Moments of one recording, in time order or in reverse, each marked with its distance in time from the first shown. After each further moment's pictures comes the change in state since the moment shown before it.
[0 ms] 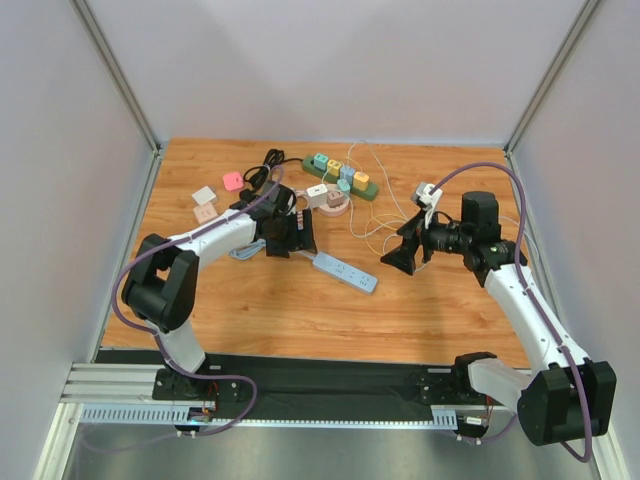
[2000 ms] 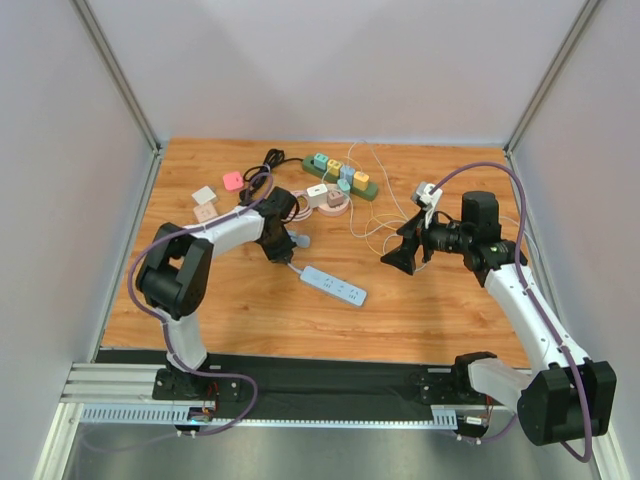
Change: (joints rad) left arm 0.000 0.157 0.085 -0.169 -0.297 -0.470; right arm -0.001 0.000 0.000 0.000 0.000 0.002
